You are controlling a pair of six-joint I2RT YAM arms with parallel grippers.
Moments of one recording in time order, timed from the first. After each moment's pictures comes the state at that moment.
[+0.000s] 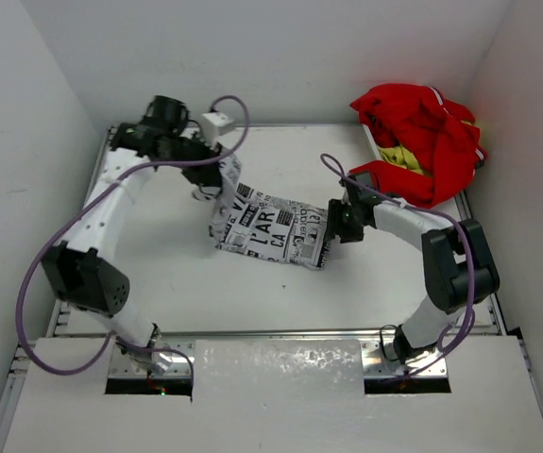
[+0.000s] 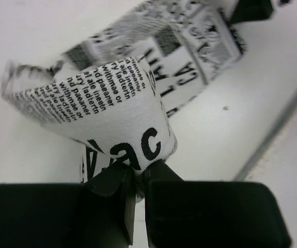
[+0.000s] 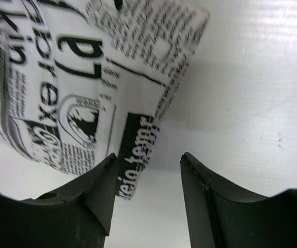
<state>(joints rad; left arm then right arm) -0.17 1.57 1.72 -1.09 0.55 0.41 0.30 1.66 0.93 -0.40 -0.16 0.38</state>
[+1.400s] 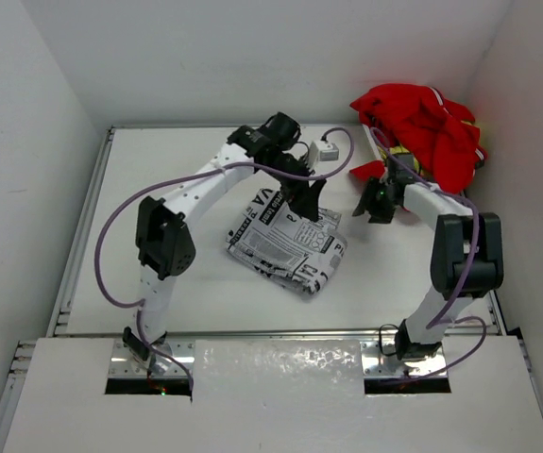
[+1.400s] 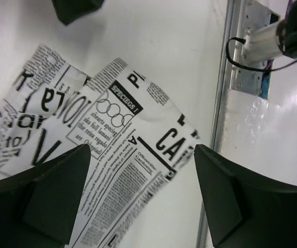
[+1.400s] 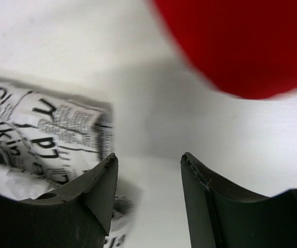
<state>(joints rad) -0.64 2.13 2.13 -1.04 0.78 0.33 0.03 1.74 1.08 -0.41 -0.20 0.40</state>
